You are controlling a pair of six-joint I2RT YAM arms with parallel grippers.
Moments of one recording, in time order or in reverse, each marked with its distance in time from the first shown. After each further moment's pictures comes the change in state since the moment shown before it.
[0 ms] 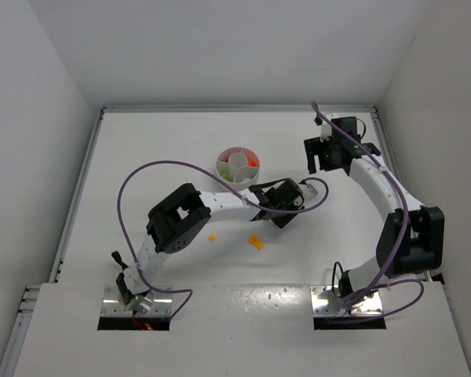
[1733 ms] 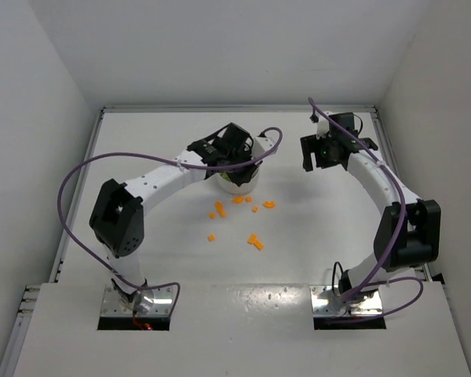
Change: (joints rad) left arm 0.325 -0.389 -0.009 -0.318 0.243 0.306; right arm 0.008 0.051 0.056 -0.026 -0.072 0.000
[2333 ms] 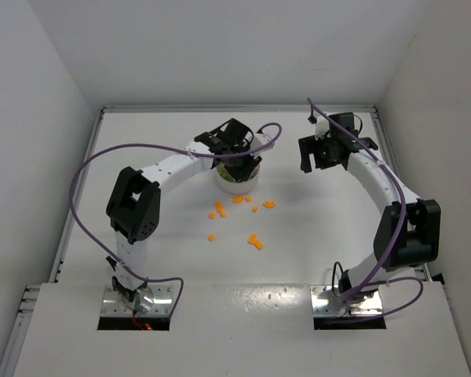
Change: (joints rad) left arm 0.064 0.173 0.125 -0.043 0.008 0.028; right arm 0.000 0.003 0.006 -0.016 -0.040 -0.016
